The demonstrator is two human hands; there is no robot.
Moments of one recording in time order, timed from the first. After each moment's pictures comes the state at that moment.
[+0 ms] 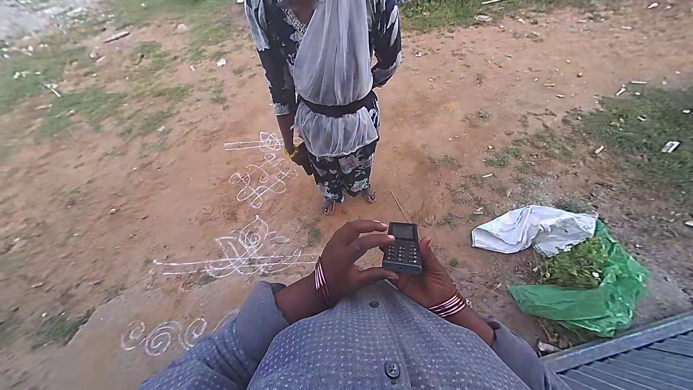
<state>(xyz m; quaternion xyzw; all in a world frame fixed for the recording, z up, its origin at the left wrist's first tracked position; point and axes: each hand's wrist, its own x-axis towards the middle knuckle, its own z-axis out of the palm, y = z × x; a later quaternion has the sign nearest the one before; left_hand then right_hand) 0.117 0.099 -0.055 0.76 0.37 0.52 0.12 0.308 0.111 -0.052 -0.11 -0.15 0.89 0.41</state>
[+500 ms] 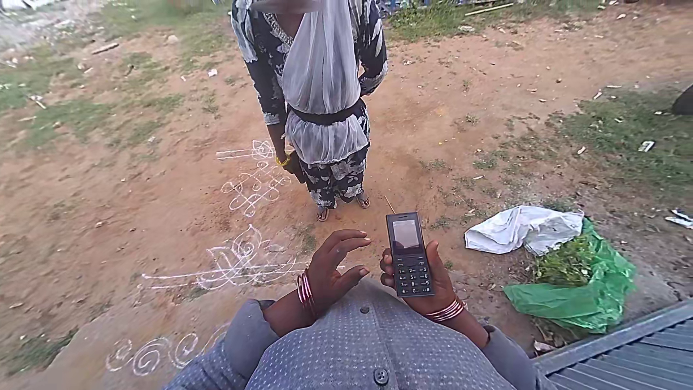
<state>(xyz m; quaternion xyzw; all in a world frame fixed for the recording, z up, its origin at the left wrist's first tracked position) 0.116 0.094 -0.061 0.73 0.39 0.52 0.20 0.326 0.122 -0.062 -0.04 -0.21 0.90 0.39</state>
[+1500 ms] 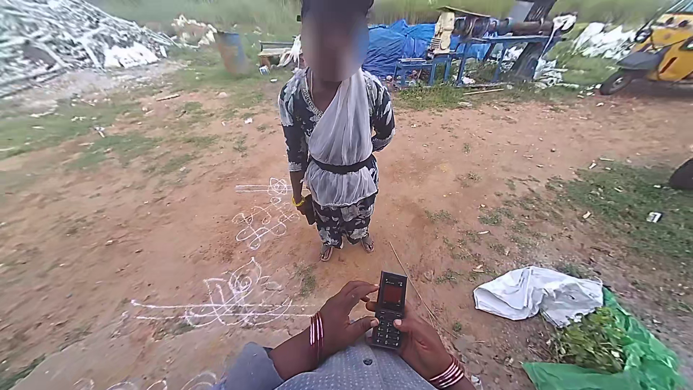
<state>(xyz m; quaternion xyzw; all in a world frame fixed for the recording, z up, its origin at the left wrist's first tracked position) 0.119 0.092 -0.075 0.72 0.43 0.45 0.31 0.325 0.114 -0.068 -0.23 -0.26 0.86 0.37</state>
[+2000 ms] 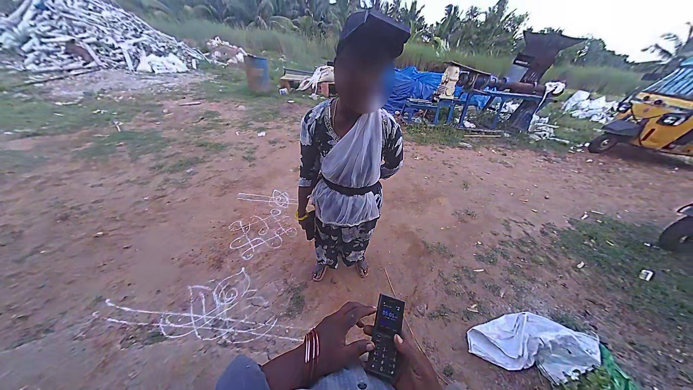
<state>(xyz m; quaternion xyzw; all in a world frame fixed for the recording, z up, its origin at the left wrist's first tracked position) 0.111 0.091 -0.065 0.70 0.47 0.39 0.37 0.320 0.110 -0.066 -0.27 -0.27 0.85 0.37</state>
